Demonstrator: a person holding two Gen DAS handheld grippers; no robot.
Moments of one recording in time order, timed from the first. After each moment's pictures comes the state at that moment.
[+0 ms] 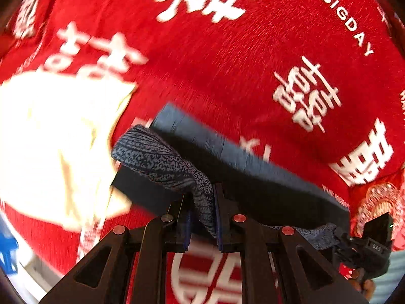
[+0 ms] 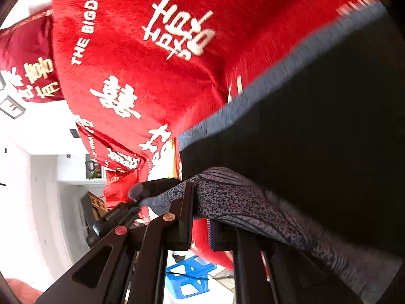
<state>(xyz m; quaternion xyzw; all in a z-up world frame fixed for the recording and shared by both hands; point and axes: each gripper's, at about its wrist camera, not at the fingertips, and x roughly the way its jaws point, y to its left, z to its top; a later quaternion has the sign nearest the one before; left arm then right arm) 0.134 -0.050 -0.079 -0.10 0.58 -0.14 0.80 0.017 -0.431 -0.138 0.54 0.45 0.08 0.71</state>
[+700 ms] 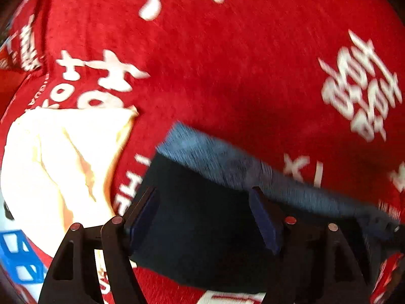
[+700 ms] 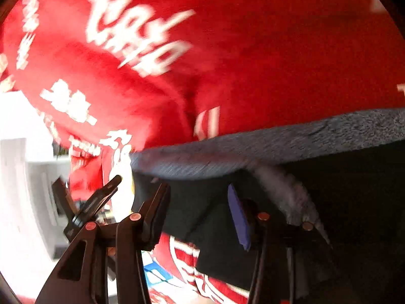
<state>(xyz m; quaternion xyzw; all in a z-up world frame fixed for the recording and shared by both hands) 0.183 -0.097 -0.141 0.03 0.59 -0.05 0.80 0.123 -0.464 -0.183 0.45 0.55 0.09 0.70</state>
